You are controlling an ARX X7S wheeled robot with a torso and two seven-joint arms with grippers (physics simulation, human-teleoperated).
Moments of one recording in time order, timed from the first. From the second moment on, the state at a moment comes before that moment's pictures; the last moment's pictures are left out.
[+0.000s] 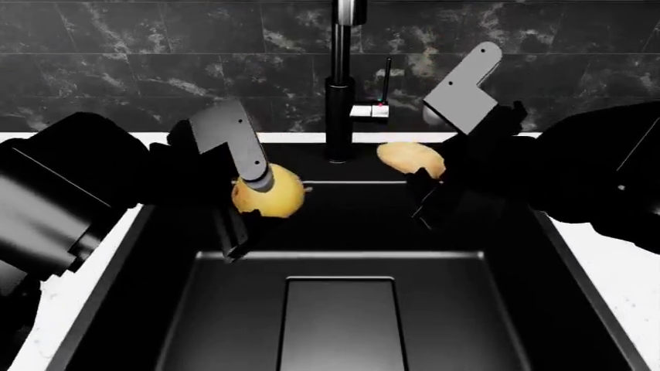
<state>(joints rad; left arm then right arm) -1.26 -0.59 0.76 0.14 -0.31 -1.11 0.90 1.53 0.72 -1.07 -0.10 1.09 1.14 0.02</state>
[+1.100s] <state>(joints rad) -1.23 -0.60 0.82 0.15 -0.31 -1.01 0.95 1.34 0.57 -1.16 0.05 1.12 1.16 0.05</state>
